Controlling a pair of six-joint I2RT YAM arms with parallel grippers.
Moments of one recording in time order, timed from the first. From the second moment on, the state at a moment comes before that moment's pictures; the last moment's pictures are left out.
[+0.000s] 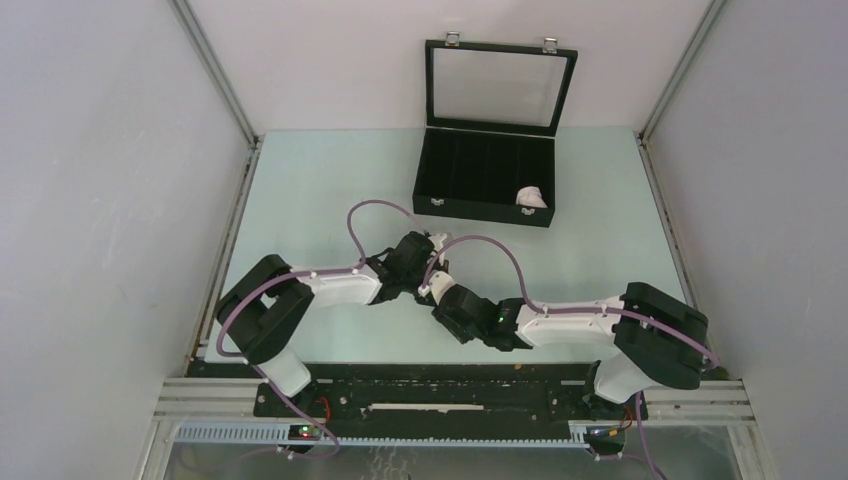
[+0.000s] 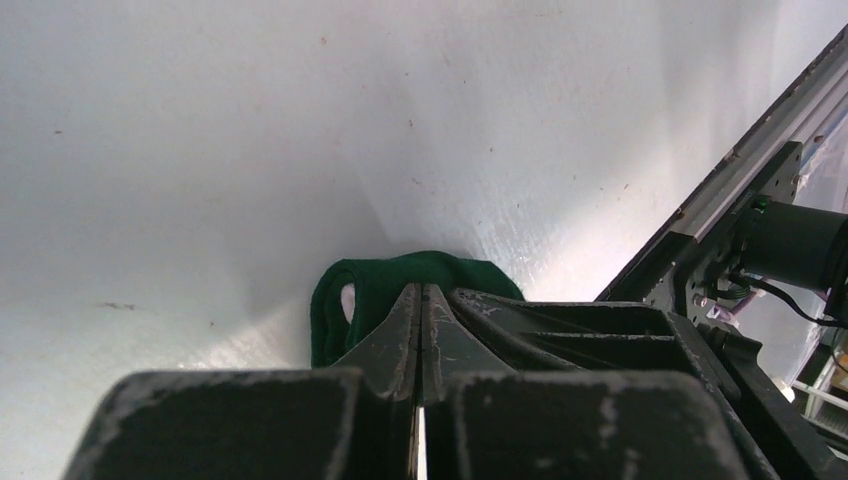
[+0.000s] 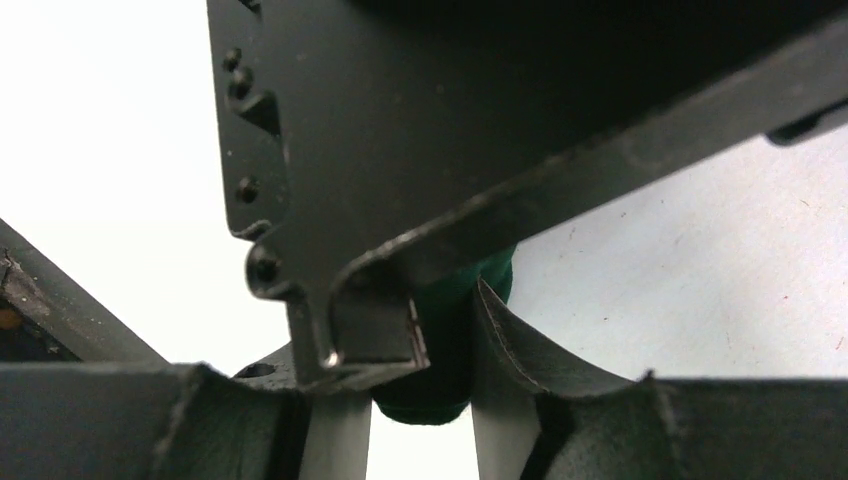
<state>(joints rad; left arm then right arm) -0.80 1.64 0.79 0.02 0.33 -0.61 1.14 1.51 0.70 -0.09 0.28 0.13</state>
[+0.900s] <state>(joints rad) -0.73 1.30 0.73 -0.16 0.19 -0.63 1.07 1.51 0.71 -0.07 0.21 0.21</state>
